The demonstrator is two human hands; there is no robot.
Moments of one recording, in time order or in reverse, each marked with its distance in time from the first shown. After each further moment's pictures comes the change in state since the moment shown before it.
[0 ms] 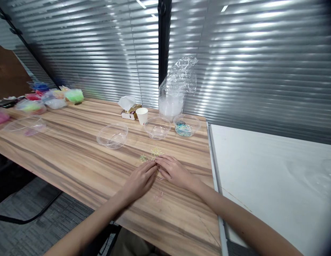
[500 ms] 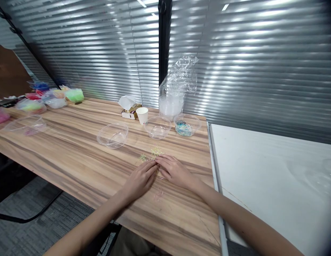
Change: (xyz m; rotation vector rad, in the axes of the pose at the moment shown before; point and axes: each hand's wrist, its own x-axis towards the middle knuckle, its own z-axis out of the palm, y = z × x) left_hand 0.002 0.002 -0.002 0.013 0.006 0.002; right_hand 0.001 0.000 0.000 -0.019 -0.001 -0.022
